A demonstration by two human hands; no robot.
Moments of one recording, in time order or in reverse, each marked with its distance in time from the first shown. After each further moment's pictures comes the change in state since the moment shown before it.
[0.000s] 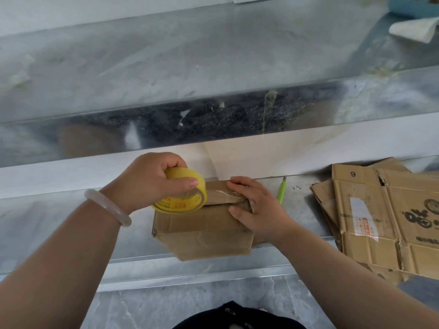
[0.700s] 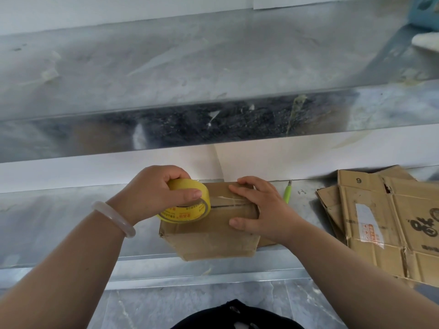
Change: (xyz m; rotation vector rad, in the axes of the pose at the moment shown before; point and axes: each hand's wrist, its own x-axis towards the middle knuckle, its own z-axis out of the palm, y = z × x) left_hand -0.015 -0.020 0.006 -0.038 -0.017 -0.052; right_hand 0.005 -0.015 -0.014 -0.211 -0.154 -0.016
